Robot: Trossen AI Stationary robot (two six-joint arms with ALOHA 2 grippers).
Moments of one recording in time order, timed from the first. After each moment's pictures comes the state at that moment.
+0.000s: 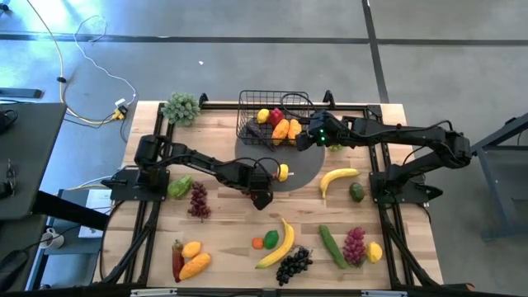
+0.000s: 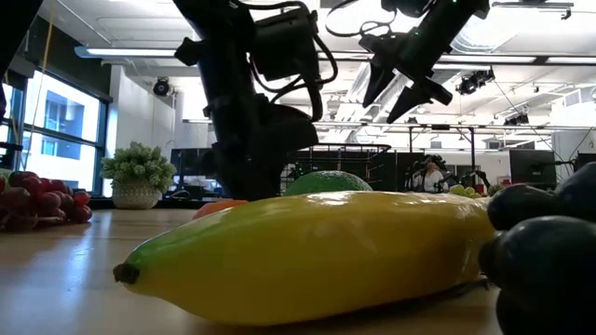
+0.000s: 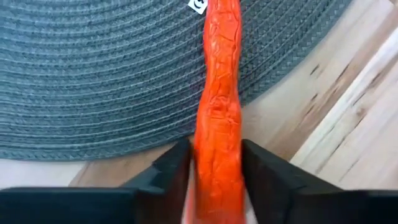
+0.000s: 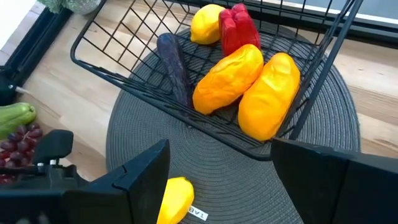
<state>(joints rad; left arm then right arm) 0.03 1.96 1.22 -0.55 -0.18 -0.73 -0.27 1.32 1.03 -0.56 0.25 0.78</state>
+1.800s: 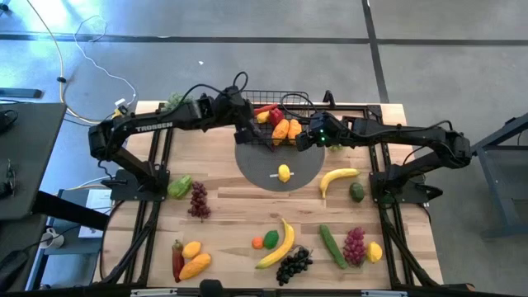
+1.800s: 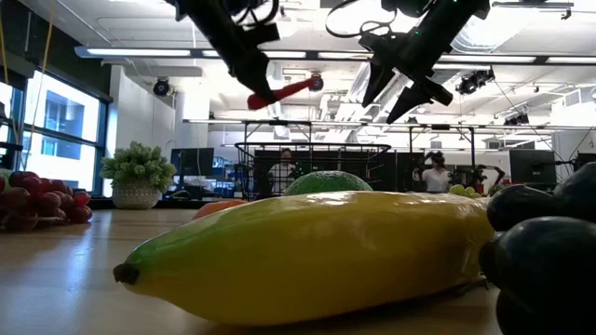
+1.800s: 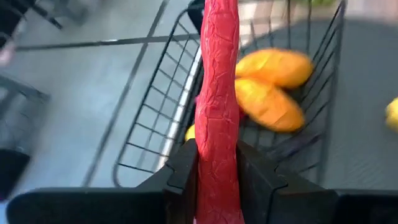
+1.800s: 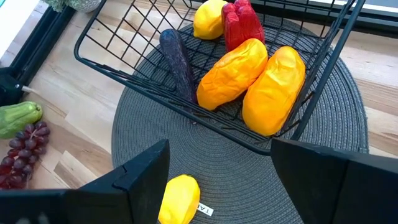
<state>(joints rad) 0.50 1.52 1.25 -0.44 -0.27 0.41 -0.27 1.32 1.03 -0.56 0.23 0.81</state>
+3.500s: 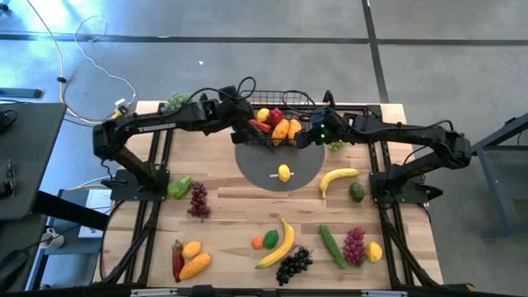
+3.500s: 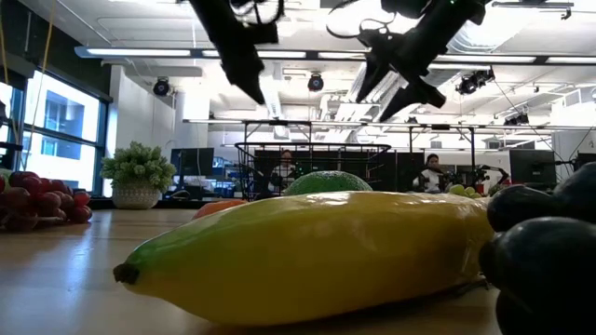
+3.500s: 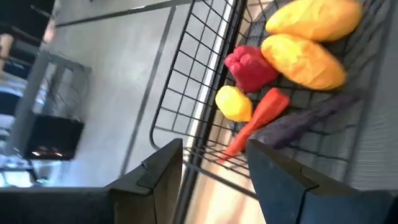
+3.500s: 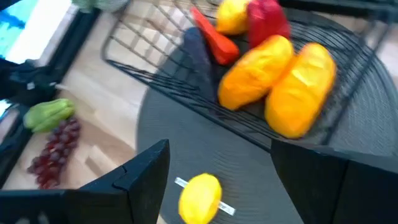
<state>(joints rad) 0.44 1.53 1.33 -0.64 -0.51 0.36 -0.31 1.32 1.03 -0.50 0.11 0.79</state>
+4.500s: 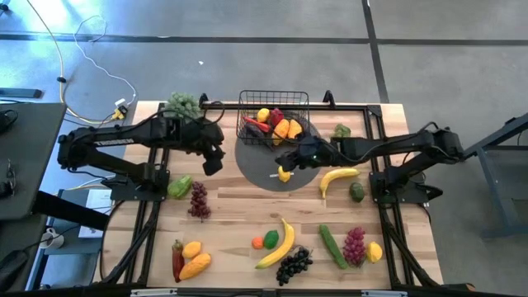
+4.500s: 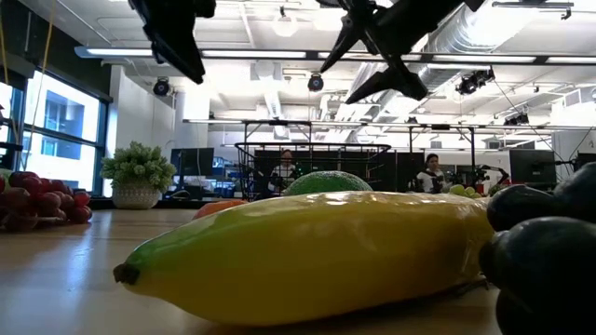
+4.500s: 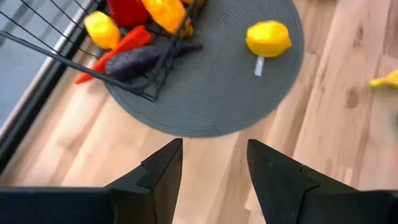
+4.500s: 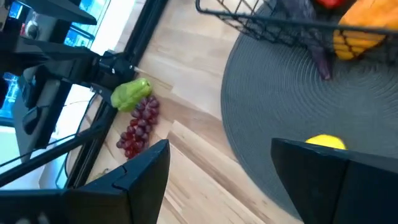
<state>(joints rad) 0.27 1.16 1.10 -0.90 -0.16 -0.18 -0.01 1.42 1.03 -0.27 0.20 1.08</state>
